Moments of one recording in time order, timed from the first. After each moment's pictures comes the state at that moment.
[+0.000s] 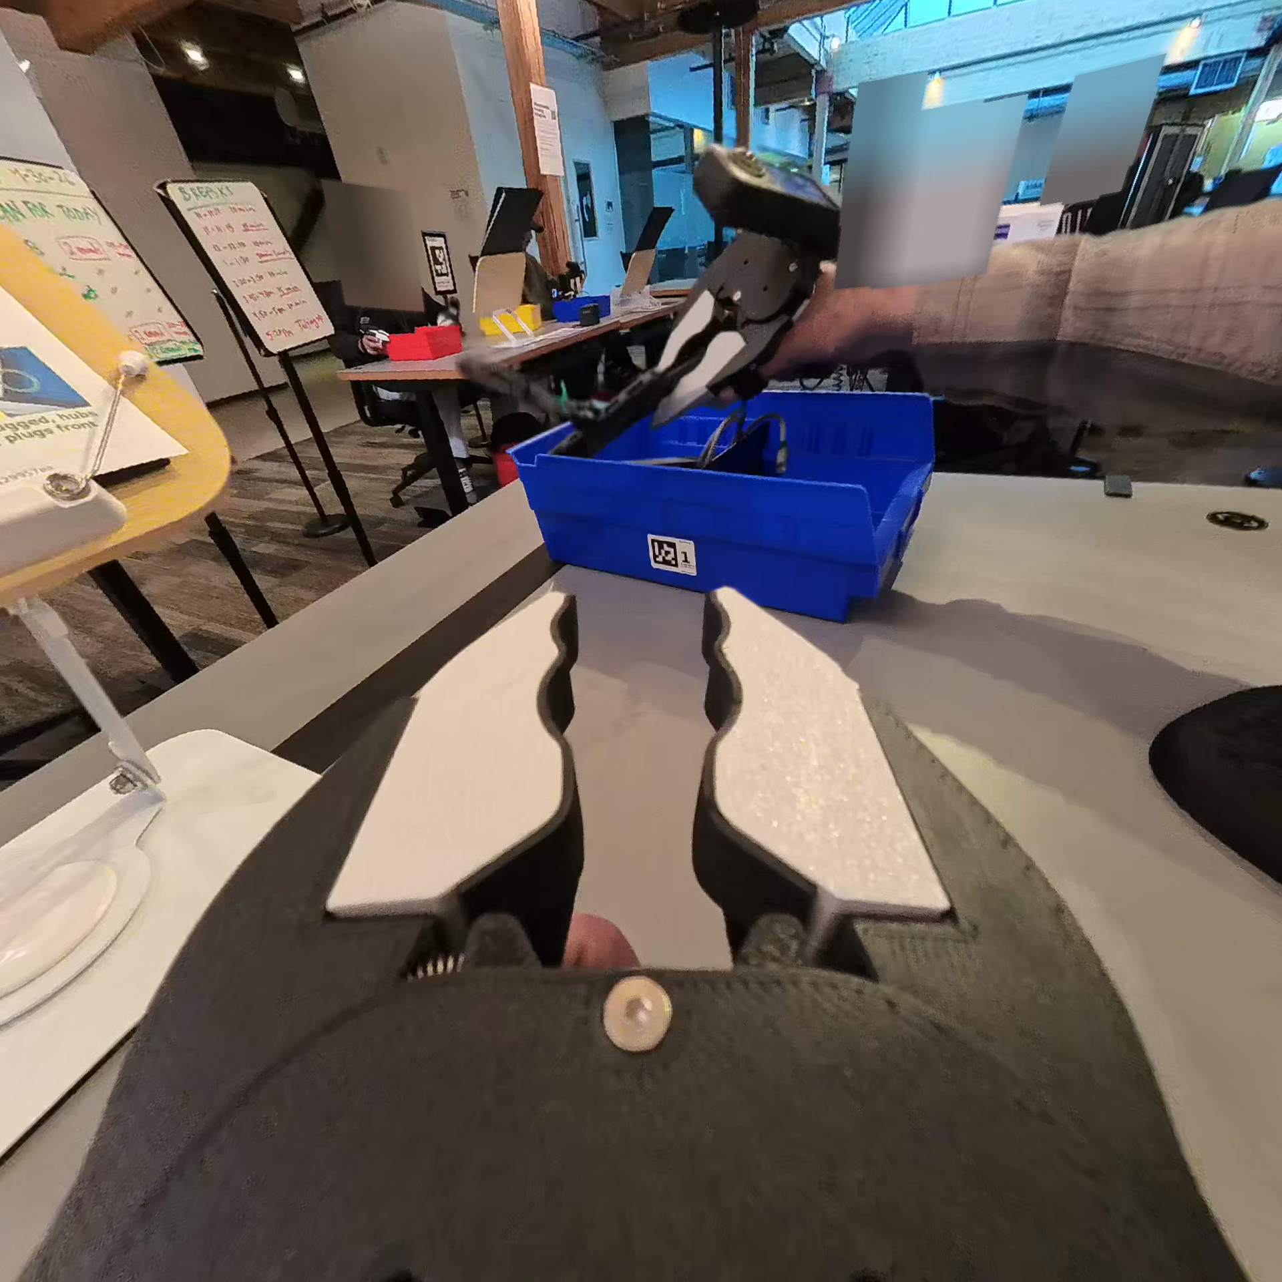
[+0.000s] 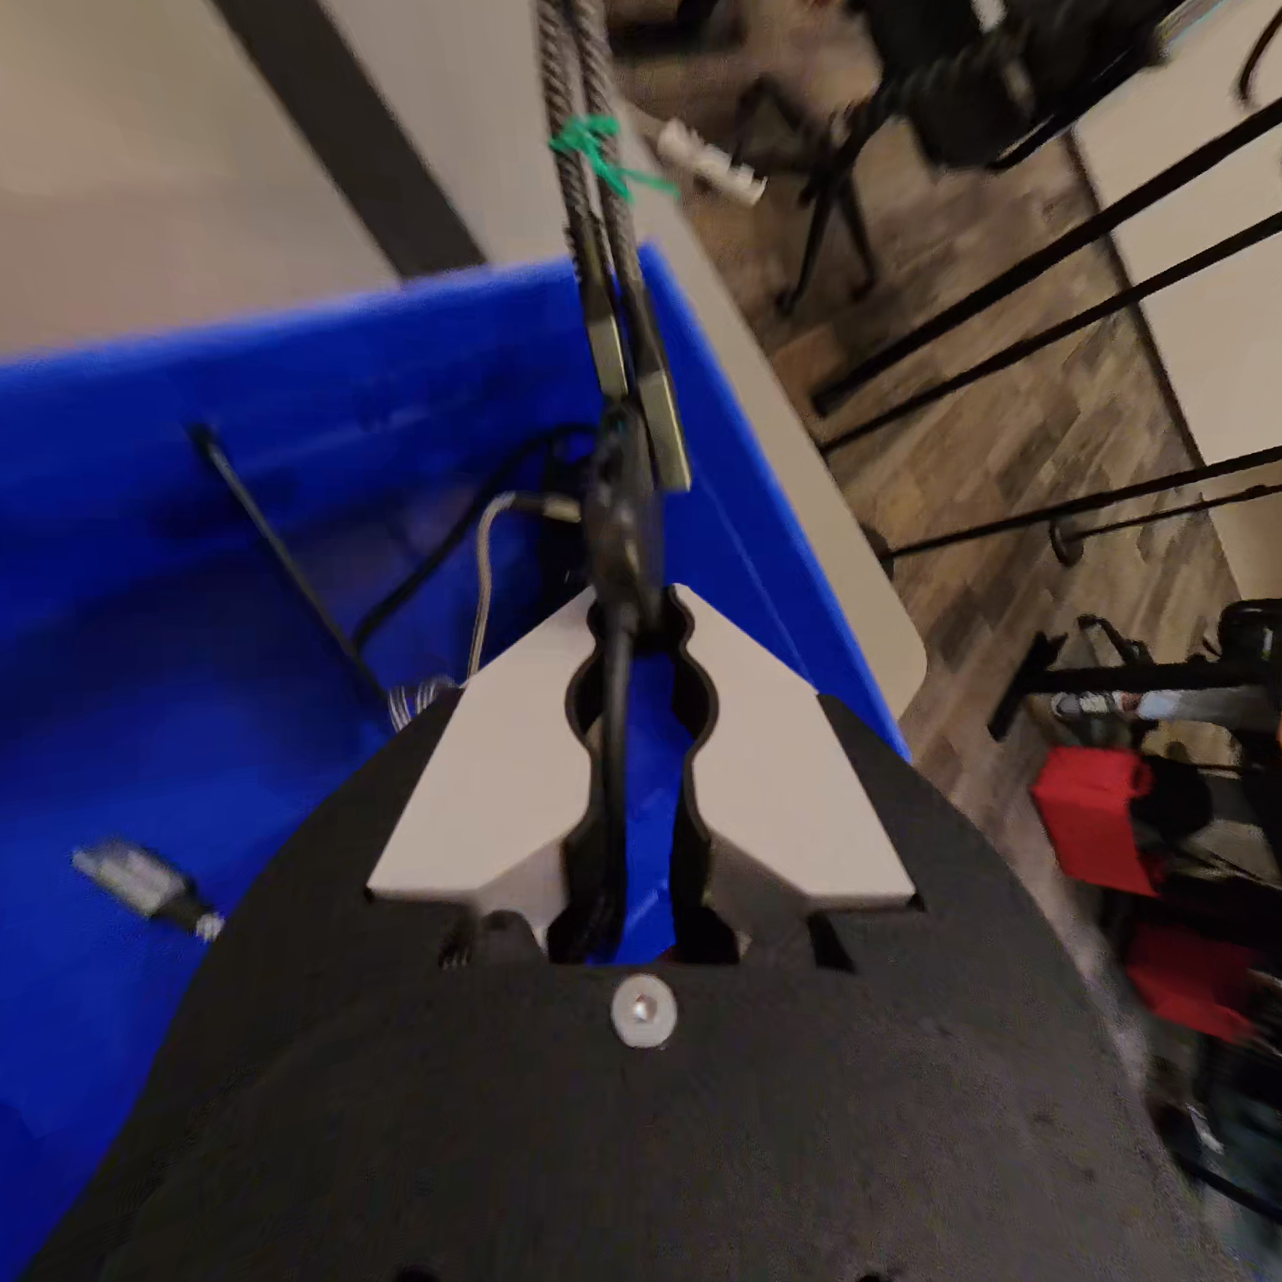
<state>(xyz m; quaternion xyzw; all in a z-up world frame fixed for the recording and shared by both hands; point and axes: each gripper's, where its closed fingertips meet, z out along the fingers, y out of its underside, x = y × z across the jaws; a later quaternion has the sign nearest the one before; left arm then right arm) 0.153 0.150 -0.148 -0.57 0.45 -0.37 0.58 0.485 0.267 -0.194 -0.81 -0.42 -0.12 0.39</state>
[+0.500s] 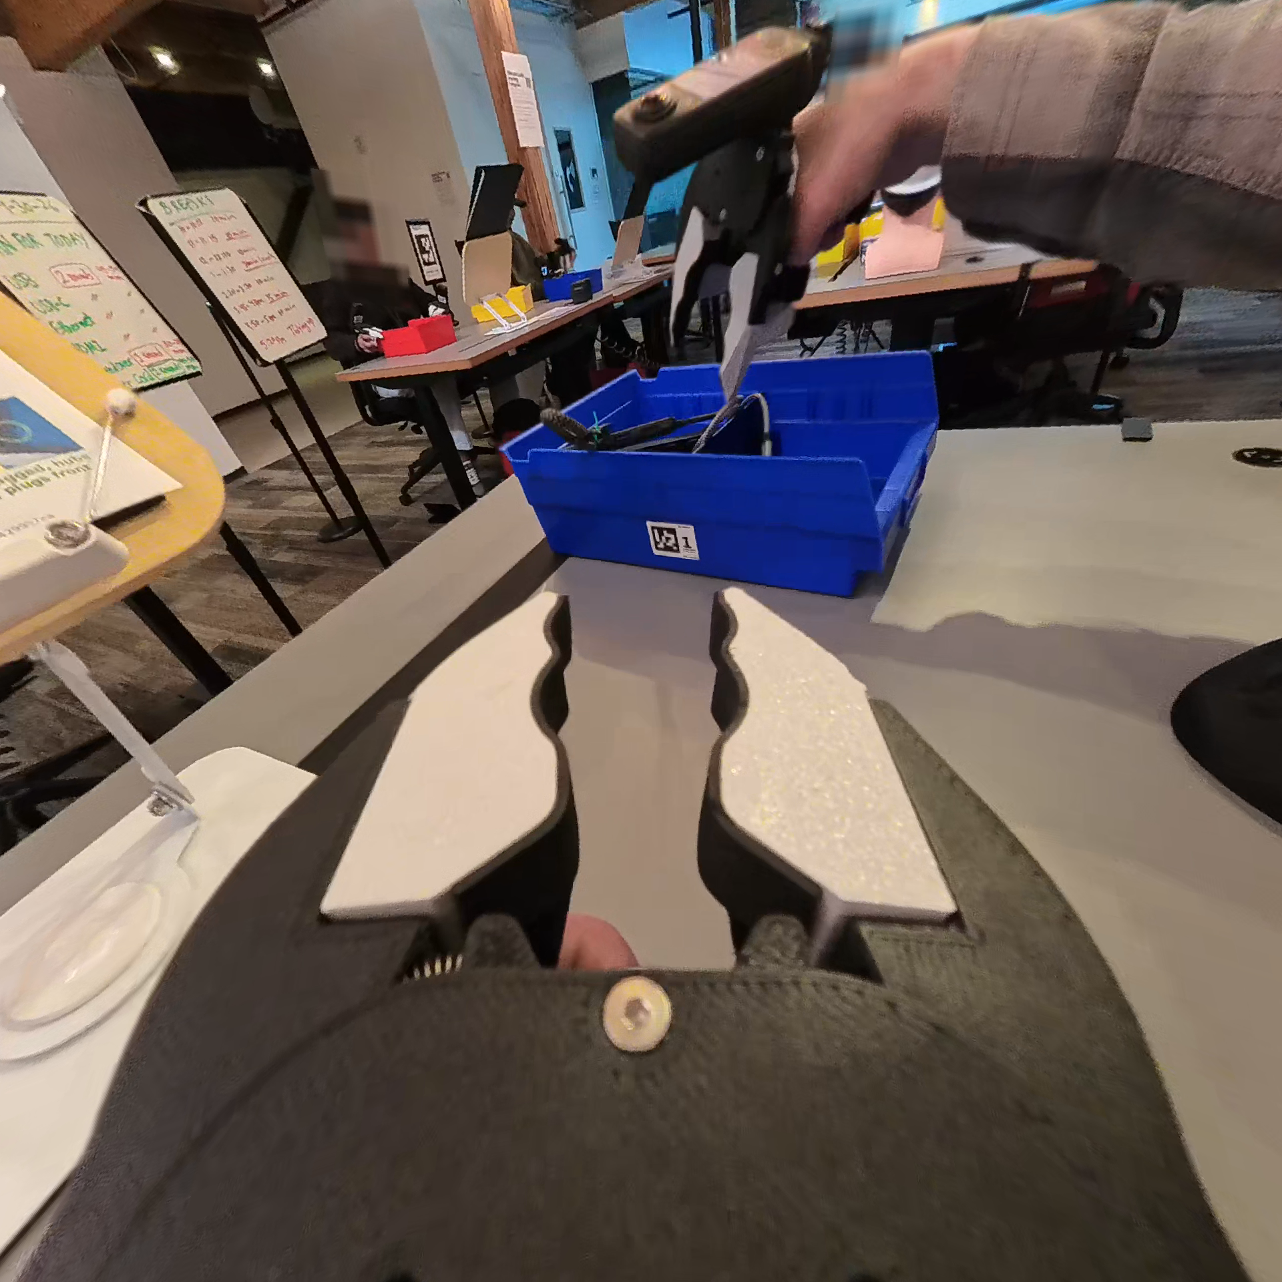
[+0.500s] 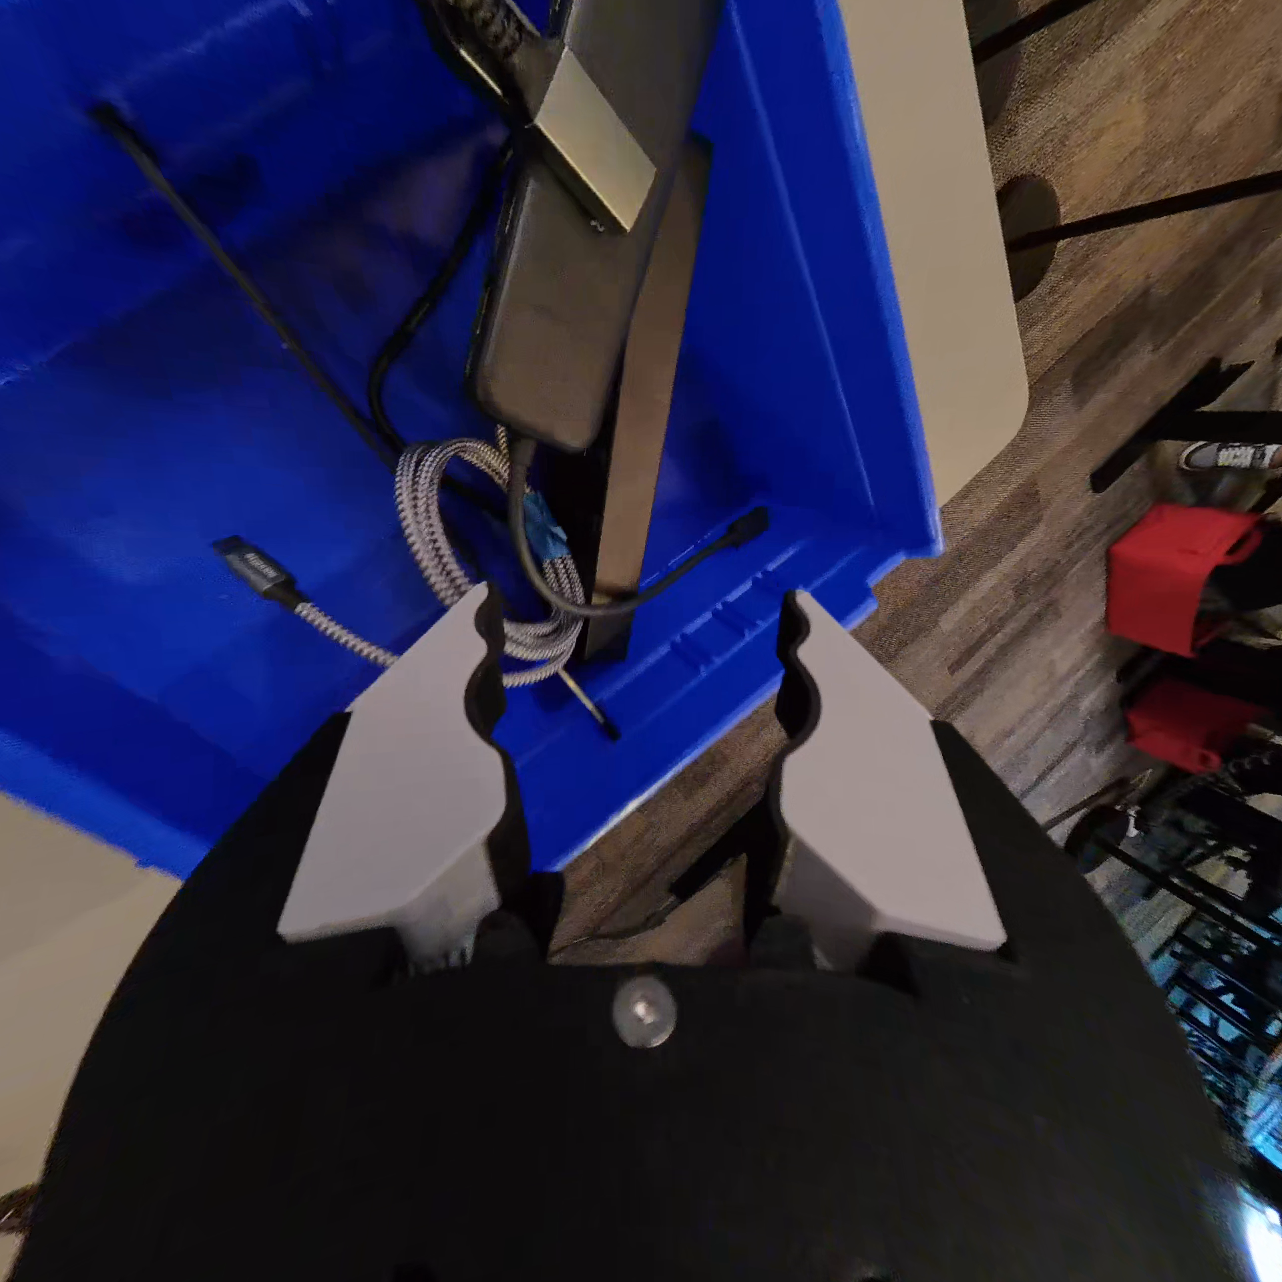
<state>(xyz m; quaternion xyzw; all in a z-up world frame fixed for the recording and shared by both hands) 0.156 0.146 -0.147 -0.56 0.49 -0.34 0.58 0.522 0.219 -0.188 -0.89 -0.40 -0.15 0.15</state>
